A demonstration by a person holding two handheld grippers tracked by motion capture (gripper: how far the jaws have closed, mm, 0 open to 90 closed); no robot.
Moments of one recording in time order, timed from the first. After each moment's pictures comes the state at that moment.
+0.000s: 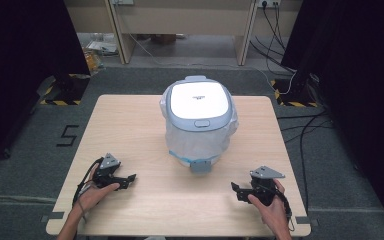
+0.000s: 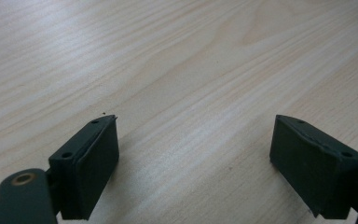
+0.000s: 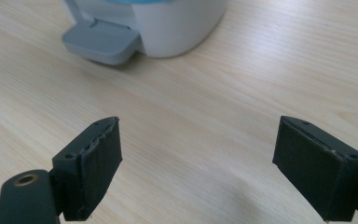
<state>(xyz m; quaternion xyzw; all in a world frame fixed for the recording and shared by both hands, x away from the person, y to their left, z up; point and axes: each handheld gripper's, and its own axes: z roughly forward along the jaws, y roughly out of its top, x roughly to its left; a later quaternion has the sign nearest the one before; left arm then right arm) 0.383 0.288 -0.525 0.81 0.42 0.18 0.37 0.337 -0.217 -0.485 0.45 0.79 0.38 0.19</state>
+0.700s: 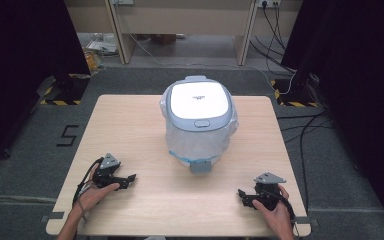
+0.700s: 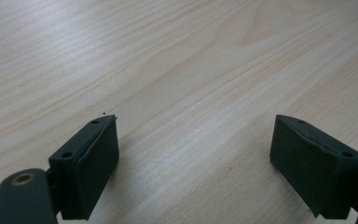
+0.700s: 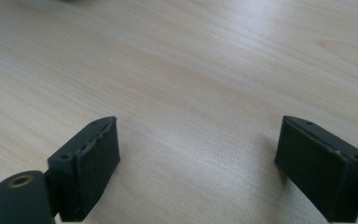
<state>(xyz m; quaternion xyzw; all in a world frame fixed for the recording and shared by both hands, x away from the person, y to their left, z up) 0.383 0.288 -0.525 0.81 0.42 0.18 0.37 0.333 -0.235 -0.514 0.47 0.80 0.32 0.19</state>
